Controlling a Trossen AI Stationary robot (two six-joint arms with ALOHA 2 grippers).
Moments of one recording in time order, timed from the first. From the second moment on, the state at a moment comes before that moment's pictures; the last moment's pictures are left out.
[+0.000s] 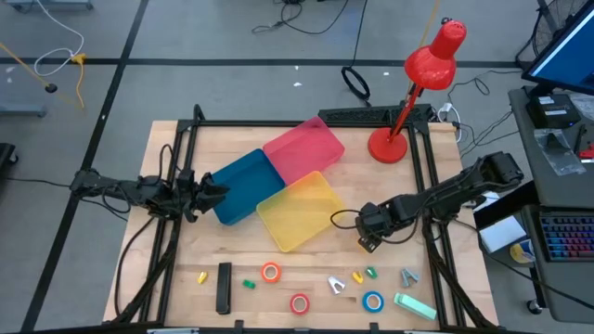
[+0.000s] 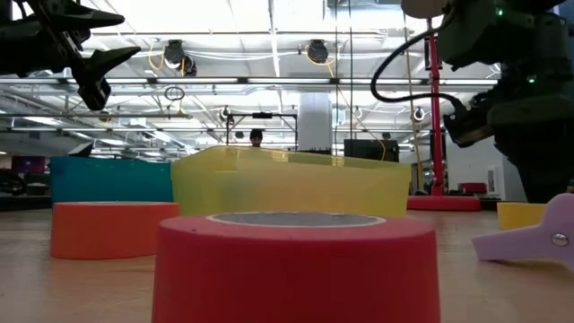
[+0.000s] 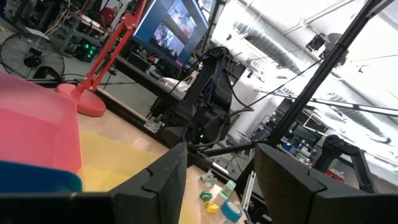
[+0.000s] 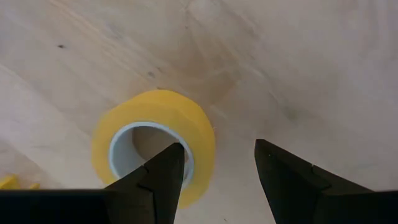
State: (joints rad) left arm -0.21 0.10 0.02 0.31 -0.24 -0.56; right arm 0.29 1.42 0.68 -0.72 -0.05 1.09
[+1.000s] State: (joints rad) left arm -0.21 0.10 0.02 0.29 -0.24 -0.56; right arm 0.29 1.41 0.62 -0.64 -0.05 1.09
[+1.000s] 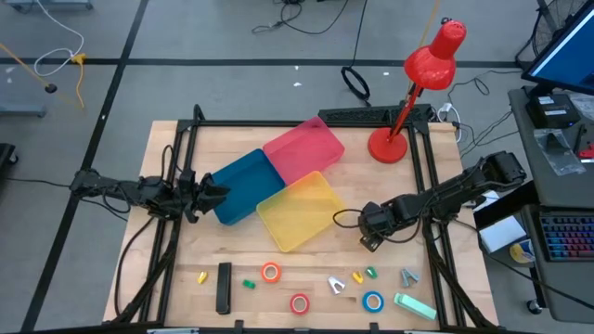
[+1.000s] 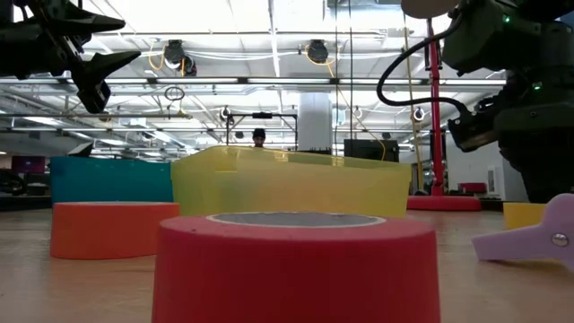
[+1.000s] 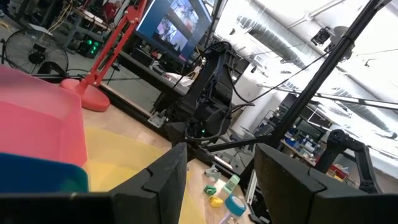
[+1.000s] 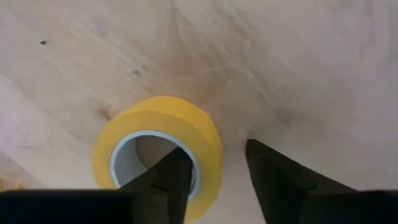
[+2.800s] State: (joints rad) left arm -0.21 0.83 0.42 0.55 -0.37 -0.43; right arm -0.09 1.61 0.98 0.62 -0.04 0.73
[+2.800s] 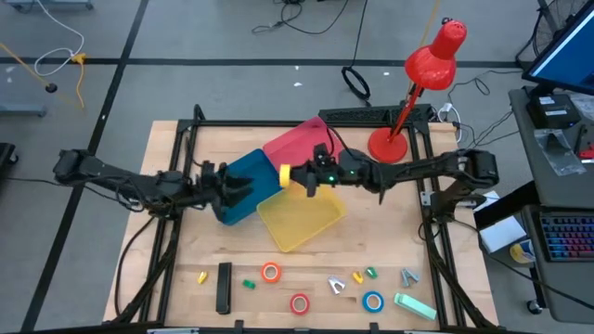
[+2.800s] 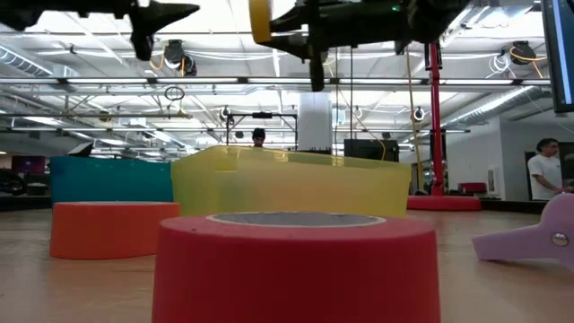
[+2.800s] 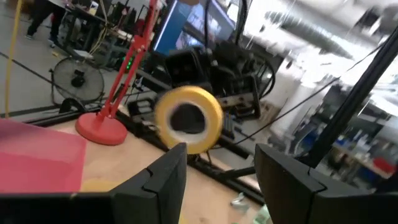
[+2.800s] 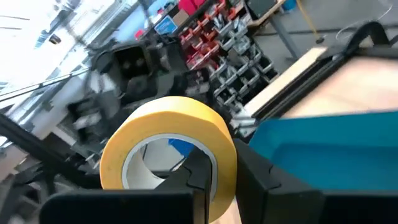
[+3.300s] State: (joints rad) left arm -0.21 1.13 0.62 0.55 -0.39 -0.33; right arm -0.10 1.65 1.06 0.52 -0.06 0.64
